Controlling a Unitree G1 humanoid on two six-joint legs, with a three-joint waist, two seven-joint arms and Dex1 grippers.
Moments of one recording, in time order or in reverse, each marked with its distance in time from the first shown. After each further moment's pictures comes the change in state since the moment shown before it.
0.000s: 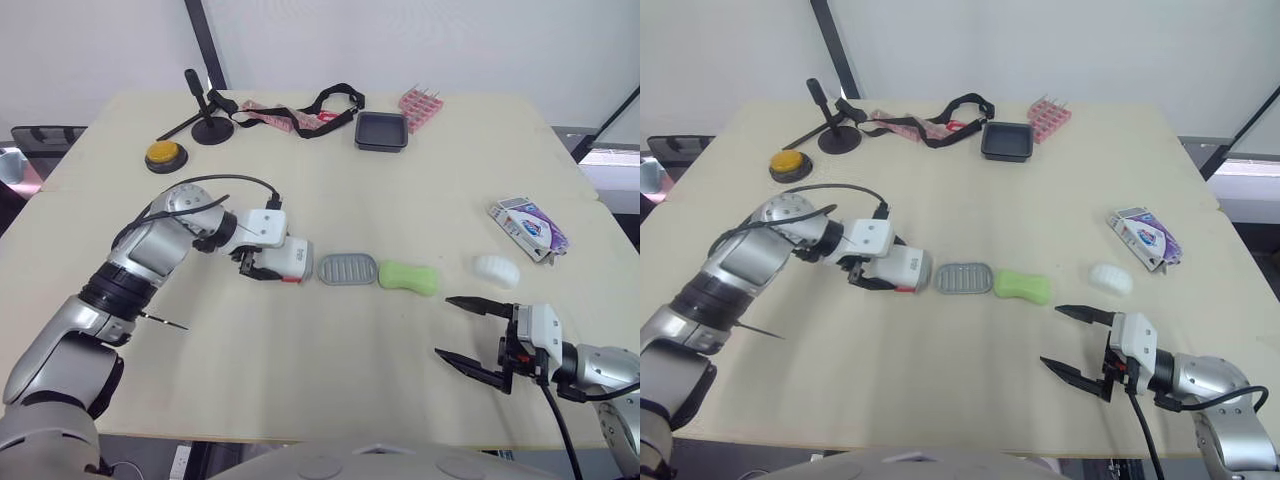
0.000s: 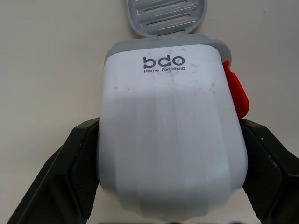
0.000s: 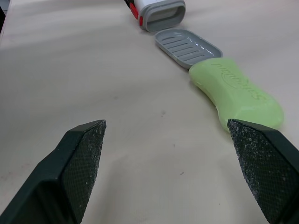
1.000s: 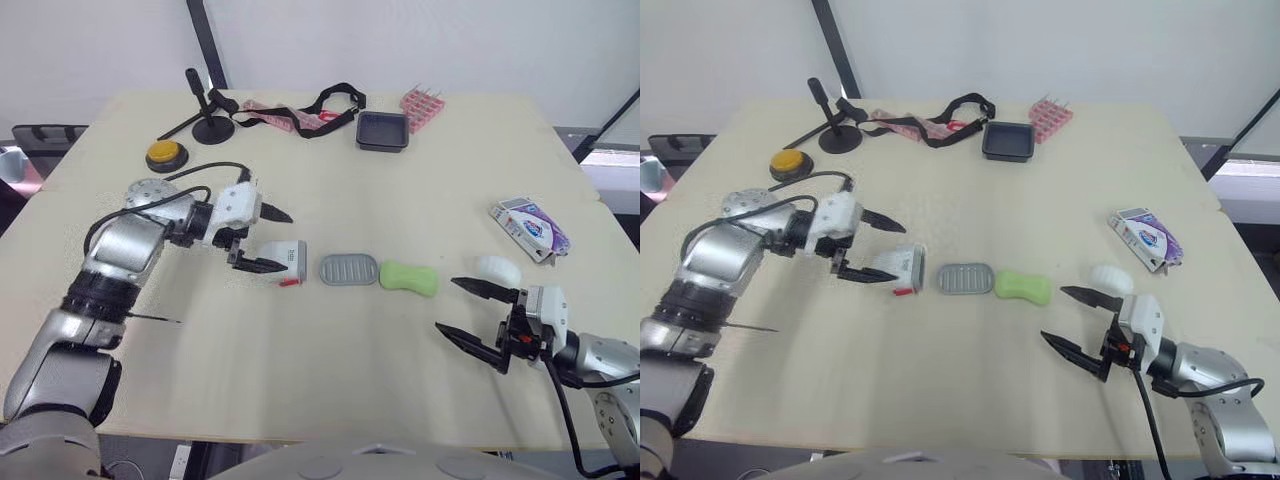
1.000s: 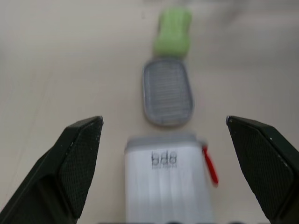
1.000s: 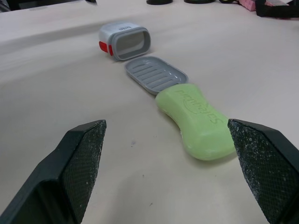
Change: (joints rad) left arm 0.119 -0.050 0.285 -0.099 -0.397 0.033 -0.054; right arm -0.043 0.014 -0.013 -0.021 0.098 0.090 -0.091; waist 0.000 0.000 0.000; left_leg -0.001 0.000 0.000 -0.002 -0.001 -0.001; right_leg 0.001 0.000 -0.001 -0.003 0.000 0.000
